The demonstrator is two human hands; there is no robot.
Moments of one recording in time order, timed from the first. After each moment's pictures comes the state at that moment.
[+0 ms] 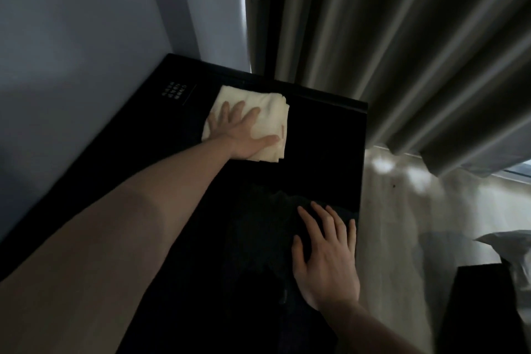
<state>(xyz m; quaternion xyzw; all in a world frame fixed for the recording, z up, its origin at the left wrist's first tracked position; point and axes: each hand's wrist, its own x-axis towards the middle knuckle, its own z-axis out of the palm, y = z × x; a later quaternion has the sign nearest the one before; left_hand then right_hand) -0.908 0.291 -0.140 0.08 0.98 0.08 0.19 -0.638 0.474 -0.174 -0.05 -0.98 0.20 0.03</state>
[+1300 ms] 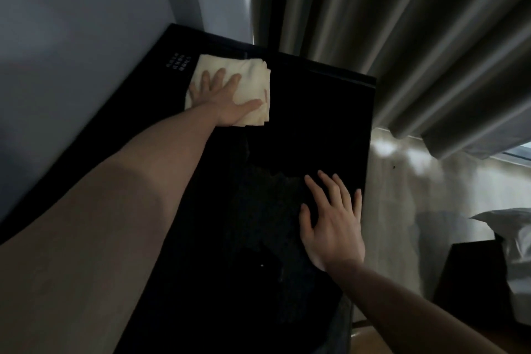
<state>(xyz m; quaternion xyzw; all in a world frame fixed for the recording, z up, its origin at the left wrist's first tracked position) -0.918 0.242 -0.147 0.03 0.98 0.08 0.16 -0.639 0.473 -0.172 -0.04 -0.98 0.19 0.02</state>
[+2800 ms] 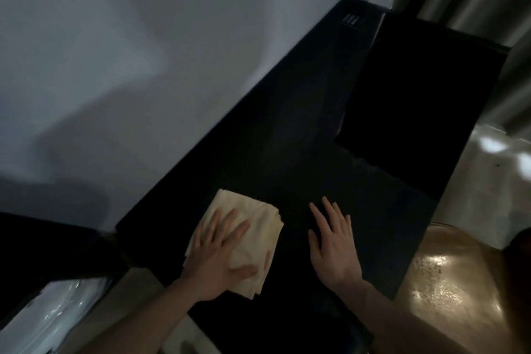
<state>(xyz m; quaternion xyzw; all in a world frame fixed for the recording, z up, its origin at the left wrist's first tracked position) -0.157 -0.034 -0.126 -0.01 0.97 0.07 0.24 -0.250 0.255 -0.139 0.15 -0.94 0.28 -0.15</state>
